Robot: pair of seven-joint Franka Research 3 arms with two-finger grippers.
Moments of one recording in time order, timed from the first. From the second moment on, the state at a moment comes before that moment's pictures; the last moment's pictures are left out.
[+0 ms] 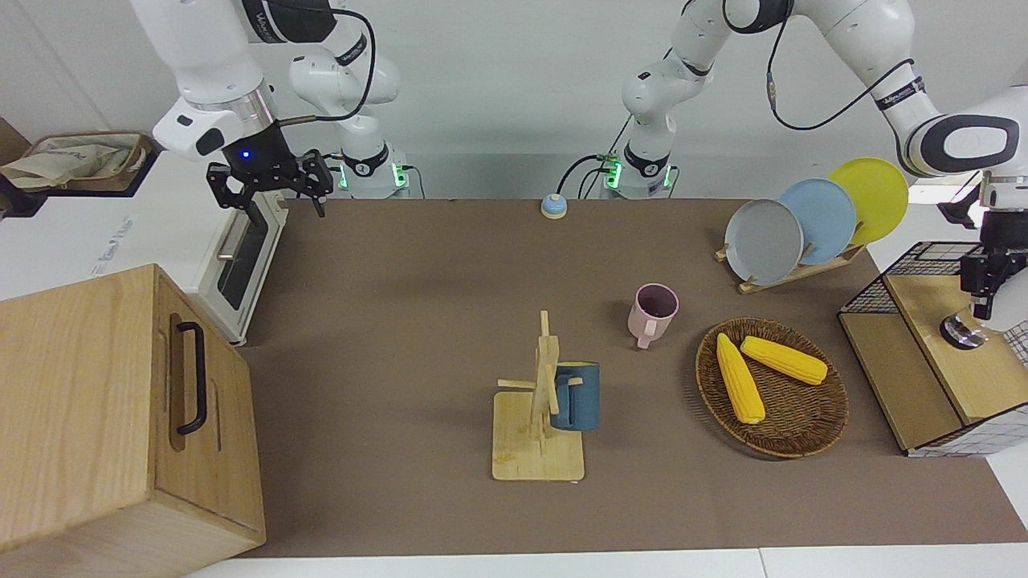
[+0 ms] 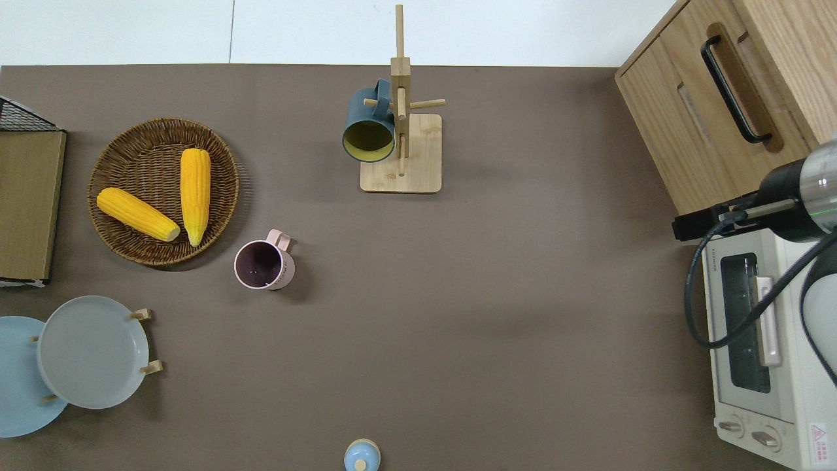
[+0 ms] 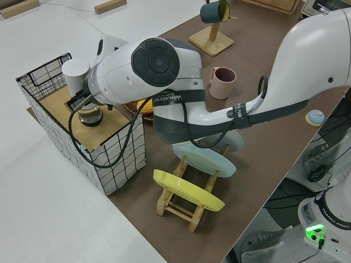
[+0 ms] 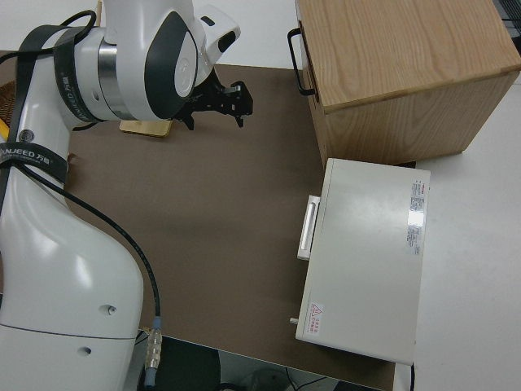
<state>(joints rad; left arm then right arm) 0.52 0.30 0.02 -1.69 -0.72 2.57 1.00 -0.06 0.03 0.11 -1.53 0.01 1.59 -0.10</state>
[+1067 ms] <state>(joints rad) 0.53 0.28 0.02 -1.65 -0.57 2.50 0.79 -0.06 0.03 0.11 -1.53 0.01 1.59 -0.10</state>
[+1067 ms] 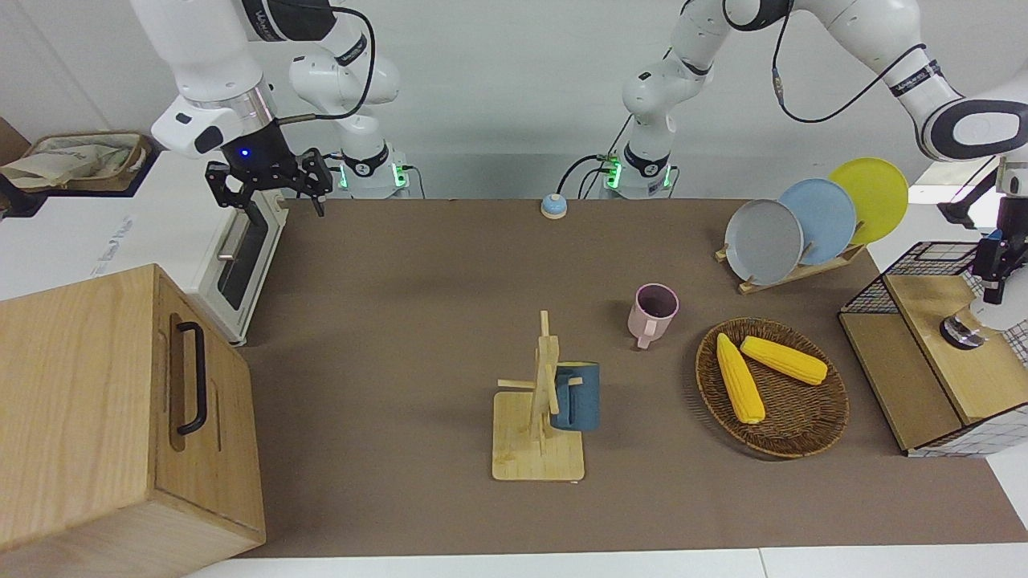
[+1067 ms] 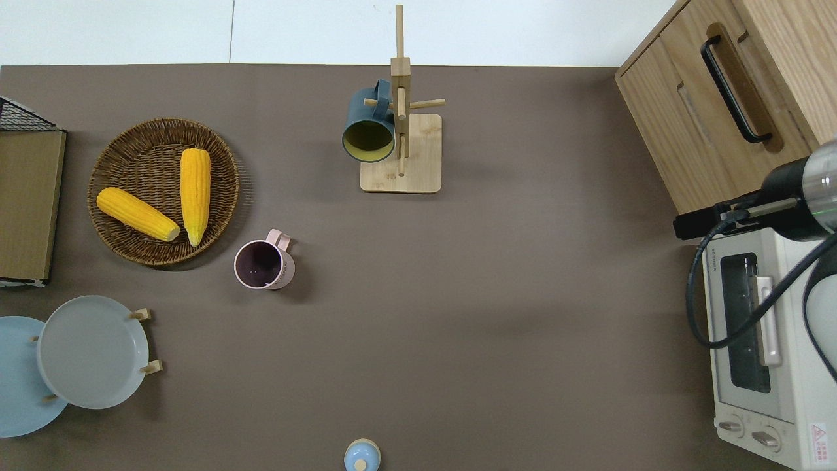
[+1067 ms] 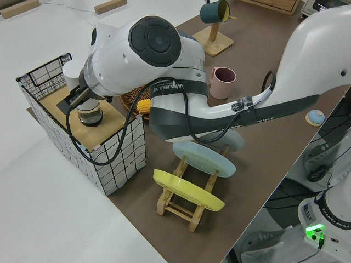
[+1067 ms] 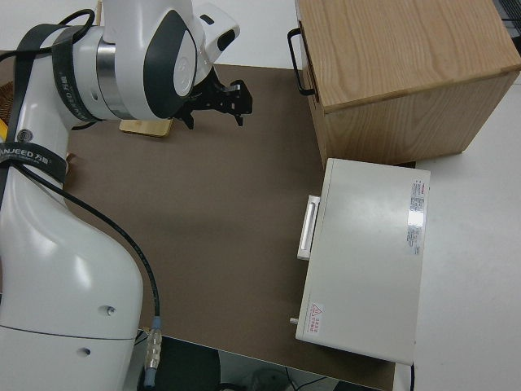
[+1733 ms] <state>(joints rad) 0.53 0.15 0.01 -1.64 -0.16 2.16 0.50 -0.06 0.03 0.11 -1.53 0.01 1.59 -0.10</state>
